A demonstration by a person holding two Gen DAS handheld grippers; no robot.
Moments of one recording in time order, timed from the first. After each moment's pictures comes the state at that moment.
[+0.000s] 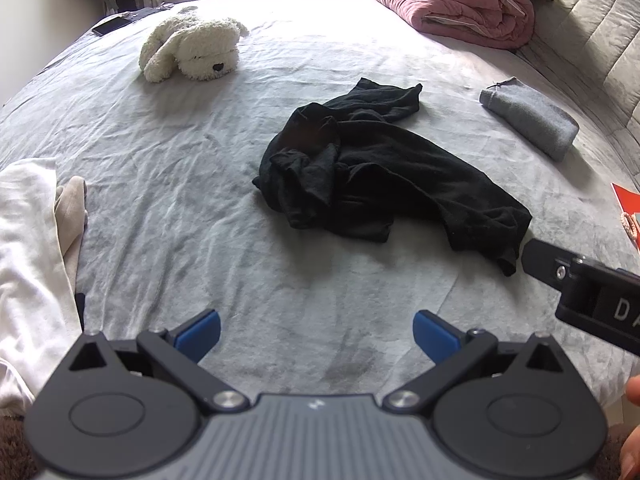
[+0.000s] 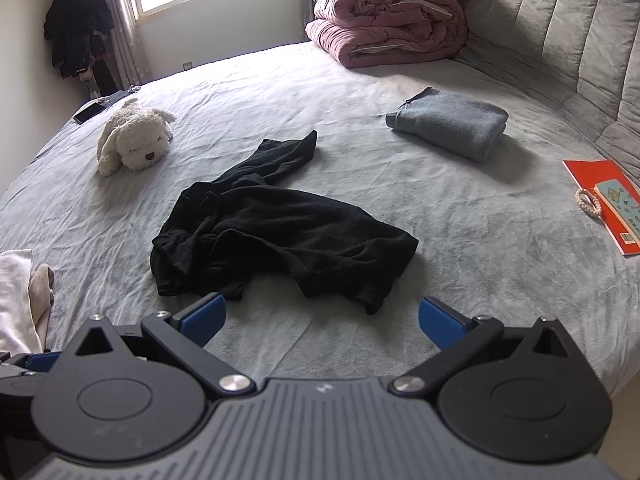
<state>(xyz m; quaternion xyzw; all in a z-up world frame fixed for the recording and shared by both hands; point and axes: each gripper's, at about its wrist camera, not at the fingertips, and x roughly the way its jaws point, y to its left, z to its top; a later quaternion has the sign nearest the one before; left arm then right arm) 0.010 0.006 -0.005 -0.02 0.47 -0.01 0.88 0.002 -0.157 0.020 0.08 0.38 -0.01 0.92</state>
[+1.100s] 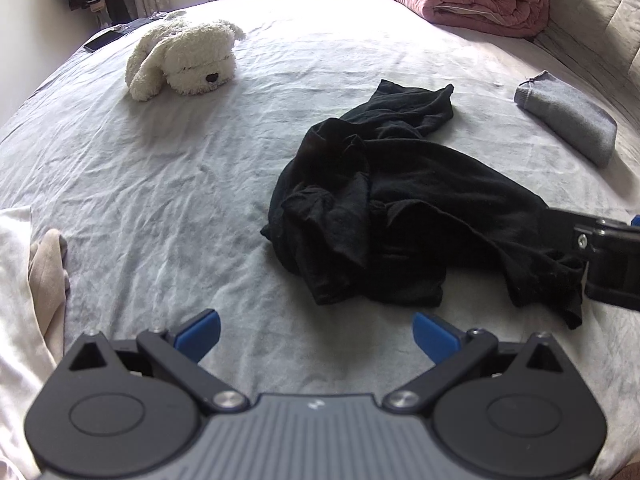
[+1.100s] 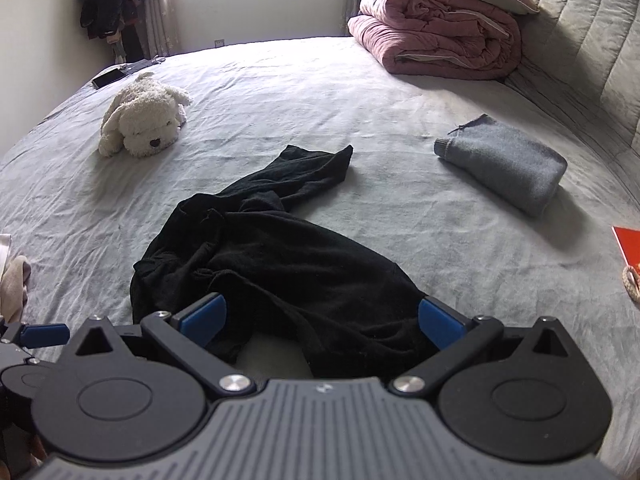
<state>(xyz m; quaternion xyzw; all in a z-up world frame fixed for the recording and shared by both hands) 0.102 0.016 -0.036 0.02 0.48 0.00 0.88 0.097 -0.142 0.004 0.00 0.38 0.04 0.92</state>
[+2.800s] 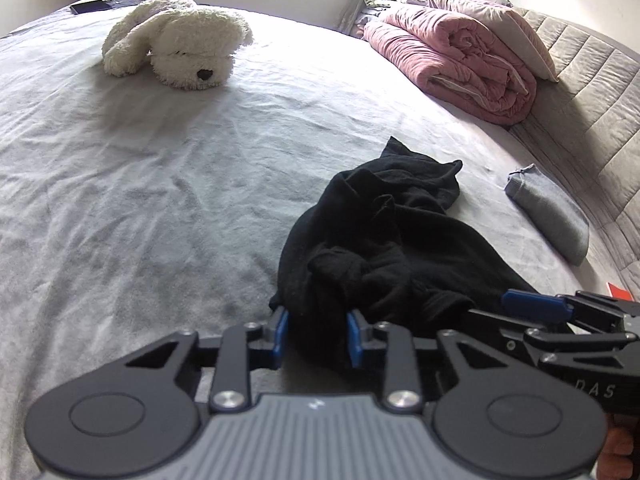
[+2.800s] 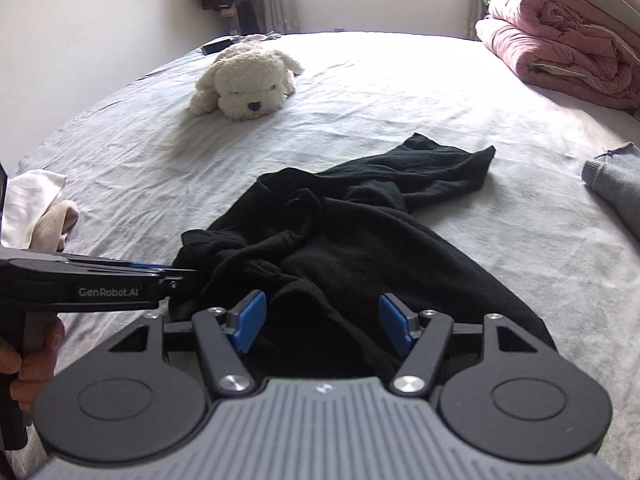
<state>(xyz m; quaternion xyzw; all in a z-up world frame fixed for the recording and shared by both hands) 0.149 0.083 -0.085 -0.15 0.40 -0.08 0.90 0.149 -0.107 -0.056 -0.03 0.36 0.22 0.90</state>
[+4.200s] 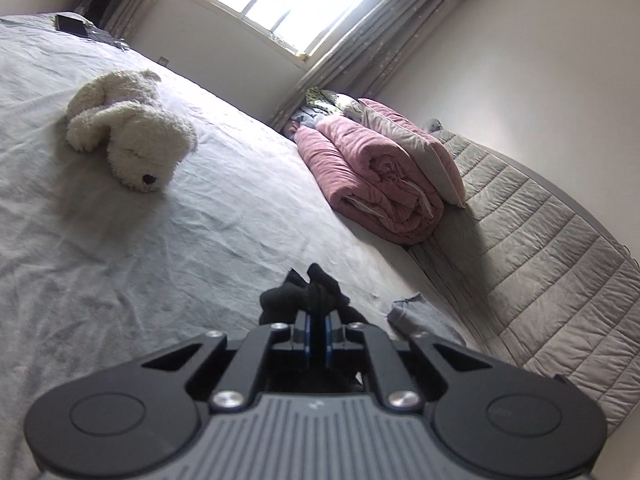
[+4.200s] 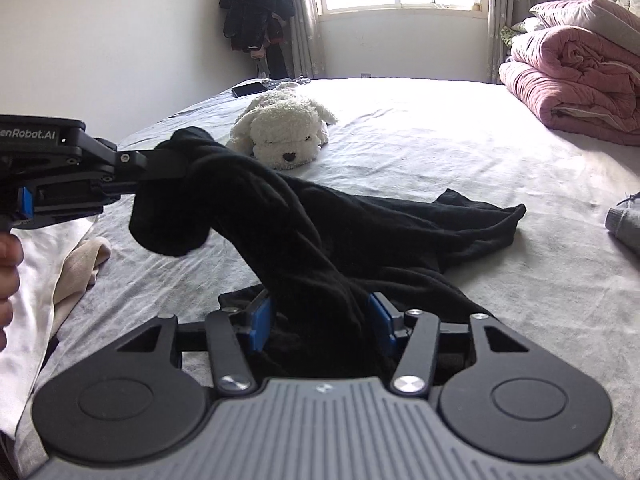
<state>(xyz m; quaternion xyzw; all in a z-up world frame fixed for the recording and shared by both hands) 0.136 0.137 -0.009 -0.28 0.25 -0.15 0.91 0.144 -0.103 -0.038 -0.01 0.31 0.26 0.91</state>
